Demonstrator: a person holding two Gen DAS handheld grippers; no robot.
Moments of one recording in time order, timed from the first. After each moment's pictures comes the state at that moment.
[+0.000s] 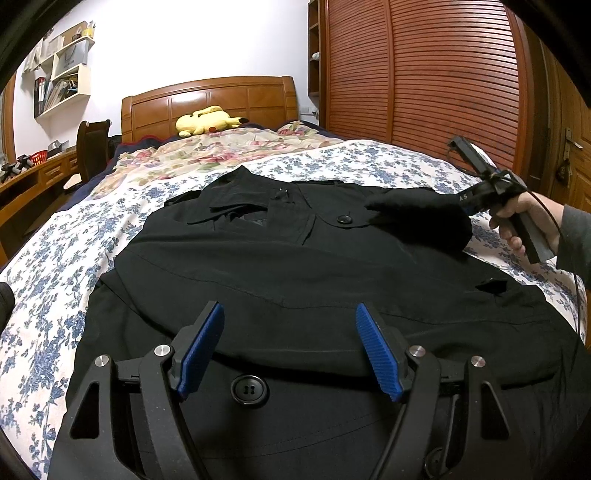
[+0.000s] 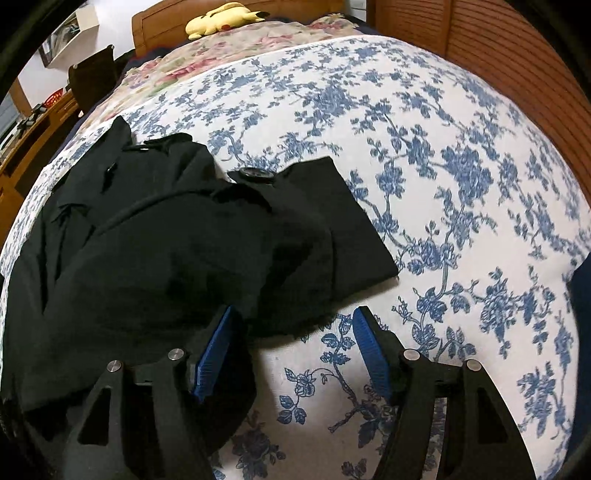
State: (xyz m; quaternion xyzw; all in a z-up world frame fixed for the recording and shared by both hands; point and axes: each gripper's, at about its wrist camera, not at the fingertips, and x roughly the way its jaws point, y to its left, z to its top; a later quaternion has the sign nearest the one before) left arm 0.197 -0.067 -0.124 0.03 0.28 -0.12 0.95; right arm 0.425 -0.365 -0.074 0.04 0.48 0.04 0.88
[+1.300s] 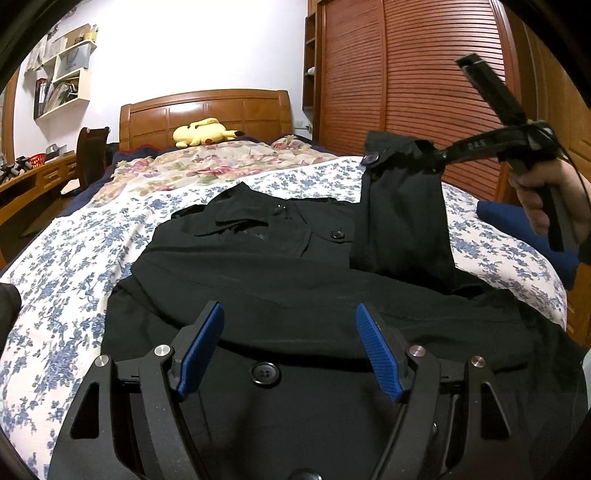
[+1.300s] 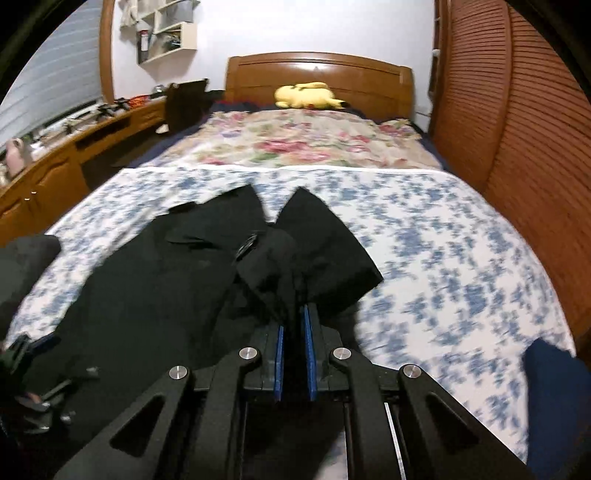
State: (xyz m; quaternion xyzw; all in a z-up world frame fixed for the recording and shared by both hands) left arm 0.171 -0.041 -0.100 0.02 0.26 -0.14 0.96; right arm 0.273 -0.270 0.043 -0.05 0.32 0.13 0.94
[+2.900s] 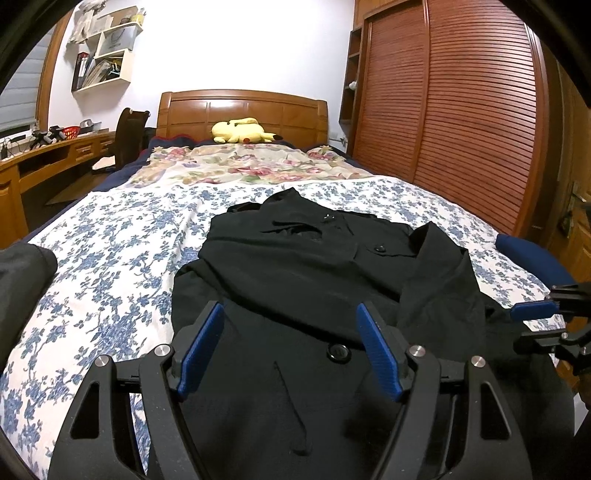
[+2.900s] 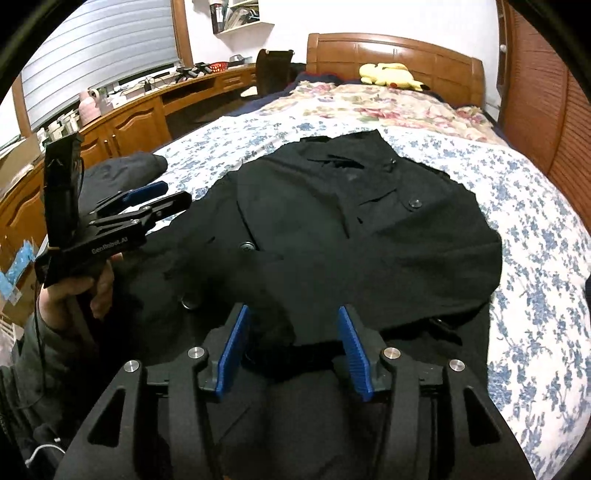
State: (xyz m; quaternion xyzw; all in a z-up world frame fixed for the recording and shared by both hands) left arm 0.148 0.037 -0.092 -0.05 0.25 -0.10 0.96; right arm 0.141 -0.216 -0.006 -0.07 0.36 0.24 0.90
